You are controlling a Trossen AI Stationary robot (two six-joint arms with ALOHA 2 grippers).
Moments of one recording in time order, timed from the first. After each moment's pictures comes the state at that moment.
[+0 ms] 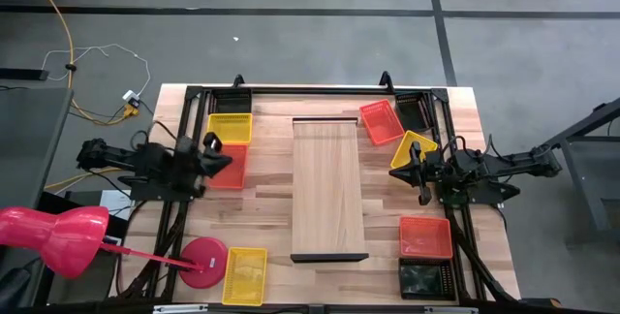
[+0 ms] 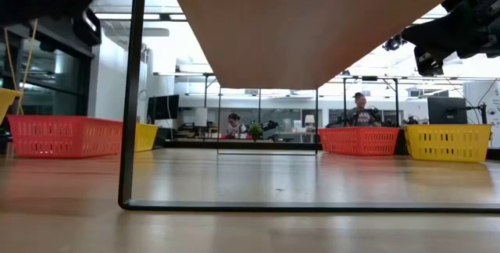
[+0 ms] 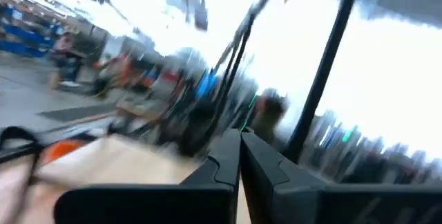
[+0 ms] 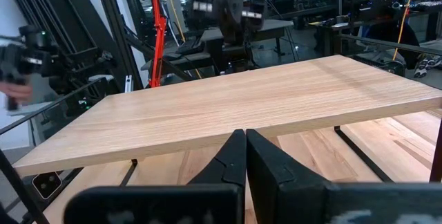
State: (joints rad) left arm -0.11 0.02 0.01 0.39 -0.25 -0.32; right arm 0.16 0.03 0.01 0.03 0.12 0.17
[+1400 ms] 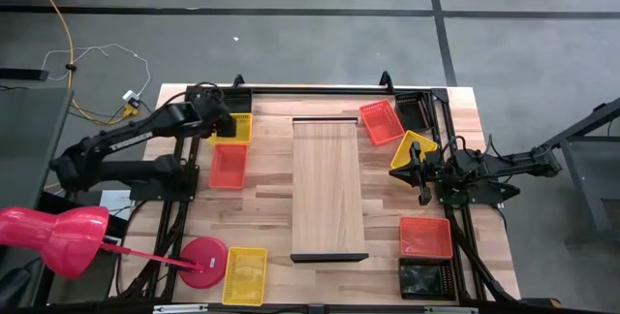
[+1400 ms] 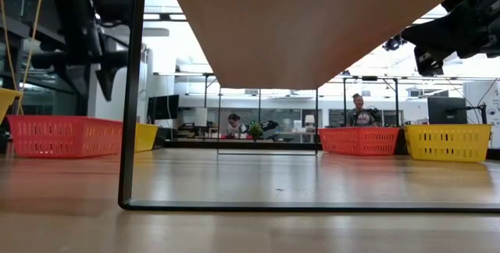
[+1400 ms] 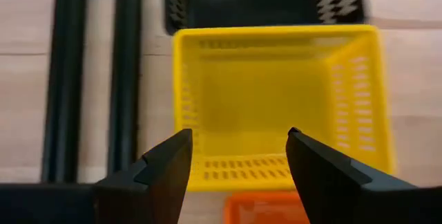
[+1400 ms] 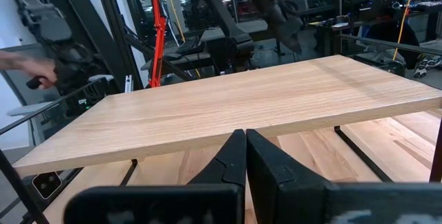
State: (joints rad) left arm 0.76 0.97 0.69 -0.98 -0.36 -0.87; right arm 0.16 0.03 0.01 0.03 0.12 0.17
